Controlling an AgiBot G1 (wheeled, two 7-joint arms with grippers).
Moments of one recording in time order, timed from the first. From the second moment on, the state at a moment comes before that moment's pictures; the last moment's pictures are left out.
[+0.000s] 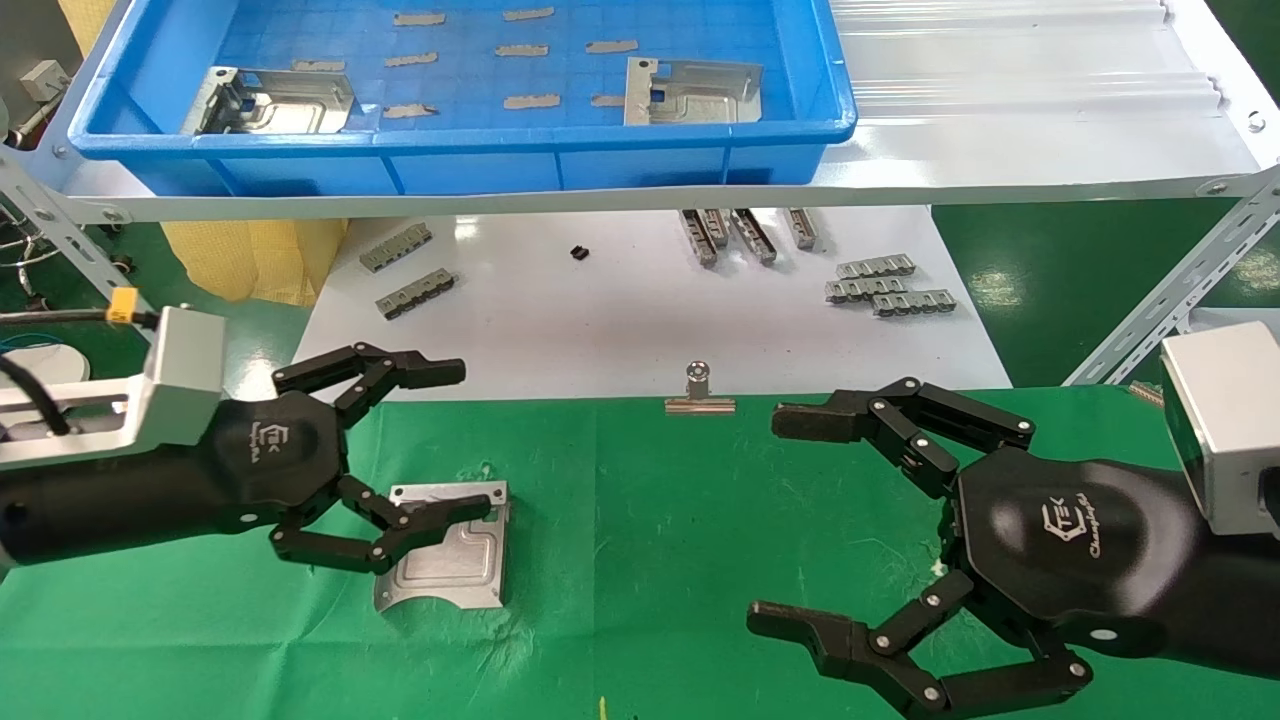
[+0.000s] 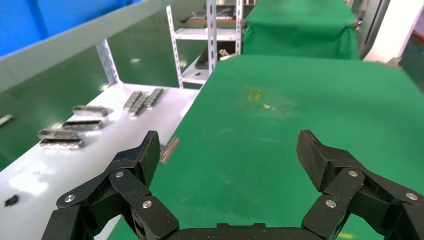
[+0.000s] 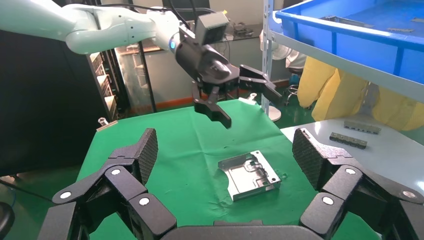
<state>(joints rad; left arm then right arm) -1.33 0.76 0.47 -0.78 0.89 1.54 0.13 1.09 -0.57 -0.38 1.24 -0.64 -1.44 0.12</state>
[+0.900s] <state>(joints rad) -1.08 0.61 0.28 -1.27 0.73 1.50 -0.18 1.09 -0.57 -0.38 1.24 -0.64 -1.44 0.12</state>
